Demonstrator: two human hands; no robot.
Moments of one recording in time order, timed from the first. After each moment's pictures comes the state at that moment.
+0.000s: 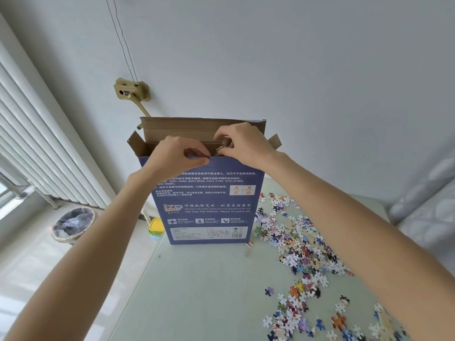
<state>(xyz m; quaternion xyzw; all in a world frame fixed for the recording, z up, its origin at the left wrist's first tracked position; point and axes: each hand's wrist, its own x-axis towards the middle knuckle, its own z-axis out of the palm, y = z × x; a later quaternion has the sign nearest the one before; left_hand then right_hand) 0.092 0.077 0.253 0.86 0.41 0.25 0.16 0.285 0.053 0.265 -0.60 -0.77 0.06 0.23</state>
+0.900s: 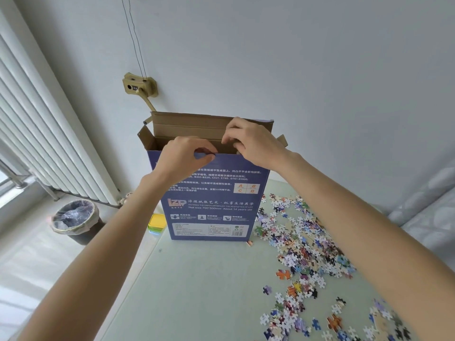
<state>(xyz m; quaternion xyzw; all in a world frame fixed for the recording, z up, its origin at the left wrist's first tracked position) 0.093 0.067 0.240 0.86 0.41 0.31 0.09 0.293 0.049 0.265 -0.52 -0.83 -0.01 0.20</state>
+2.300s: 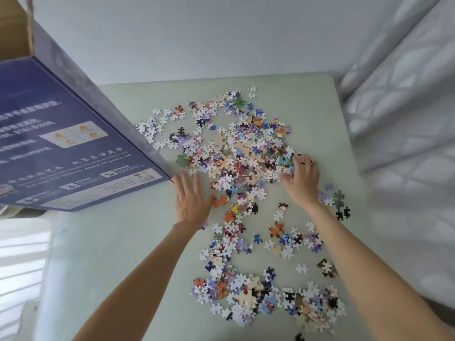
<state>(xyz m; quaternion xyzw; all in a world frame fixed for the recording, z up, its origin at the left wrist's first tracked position) 0.292 -0.059 -0.083 0.82 0.53 -0.09 0.21 0.550 -0.175 -0.087 -0.90 -0.36 0.21 0.09</state>
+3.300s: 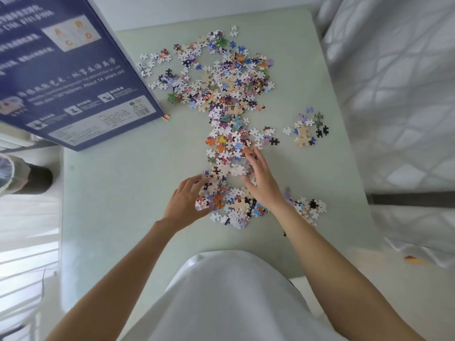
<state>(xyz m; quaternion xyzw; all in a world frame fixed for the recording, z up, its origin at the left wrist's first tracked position) 0.163 -0.192 -0.056 0.91 0.31 -0.09 0.27 0.370 -0.305 -0.074 -0.80 -0.44 0.28 0.29</state>
